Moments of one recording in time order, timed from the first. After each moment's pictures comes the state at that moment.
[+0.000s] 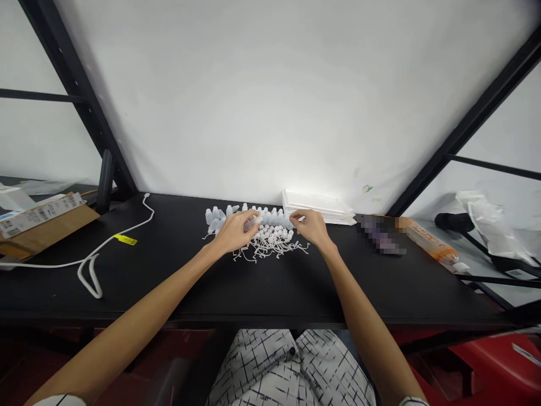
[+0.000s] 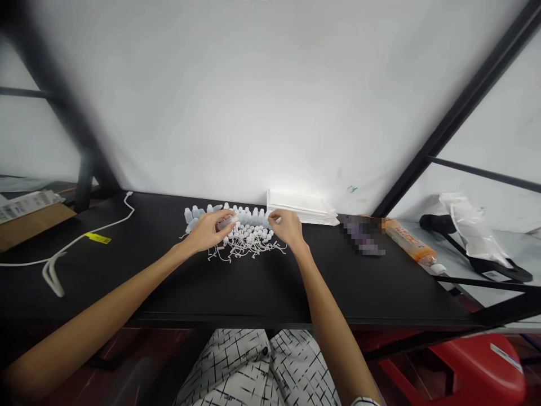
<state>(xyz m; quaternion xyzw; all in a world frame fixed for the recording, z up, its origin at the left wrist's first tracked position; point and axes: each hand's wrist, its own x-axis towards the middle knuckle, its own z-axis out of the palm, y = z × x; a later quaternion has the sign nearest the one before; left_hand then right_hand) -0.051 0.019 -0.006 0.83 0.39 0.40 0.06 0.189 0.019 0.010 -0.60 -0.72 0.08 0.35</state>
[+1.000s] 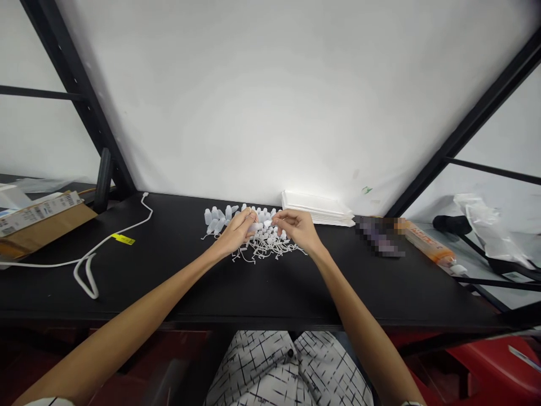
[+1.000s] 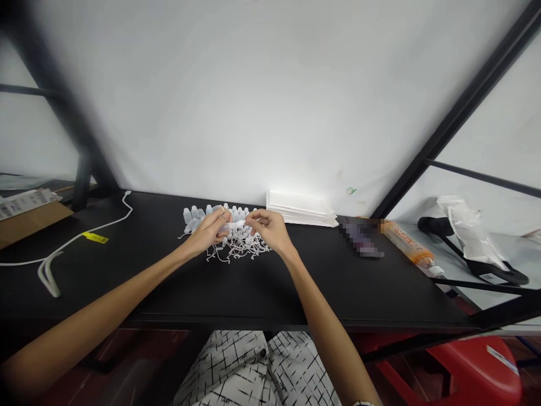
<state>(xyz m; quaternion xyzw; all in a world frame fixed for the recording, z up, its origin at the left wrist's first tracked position) -0.040 0.009 -0.001 0.65 0.34 0.44 0.51 0.151 -0.003 0.020 -0.39 -0.69 0.36 0.49</state>
